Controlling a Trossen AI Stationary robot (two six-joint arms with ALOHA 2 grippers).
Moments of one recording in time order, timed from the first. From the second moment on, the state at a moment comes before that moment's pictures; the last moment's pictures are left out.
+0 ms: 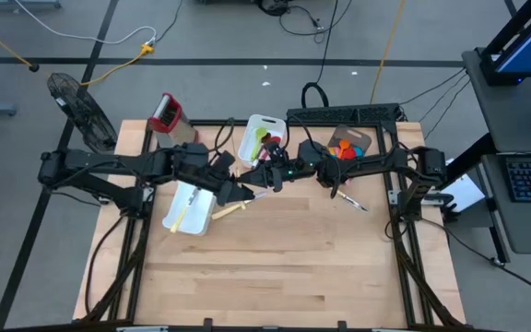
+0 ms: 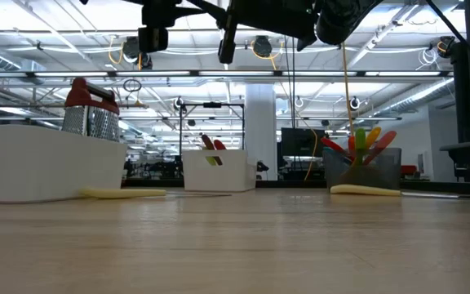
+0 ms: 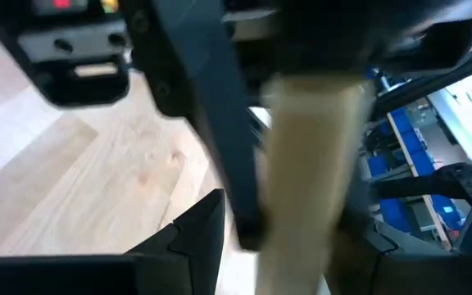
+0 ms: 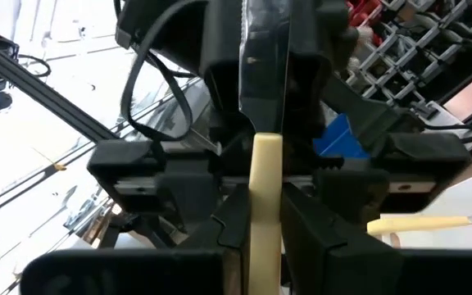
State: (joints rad) left arm 0.06 1.21 0.95 -0.06 0.29 -0.85; right arm -0.12 1.76 1.14 0.81 -0.40 1.00
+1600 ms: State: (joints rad) left arm 0.03 1.16 0.95 -0.67 0.33 -1.09; right arm -0.16 1.76 1.14 0.51 -0.78 0.98
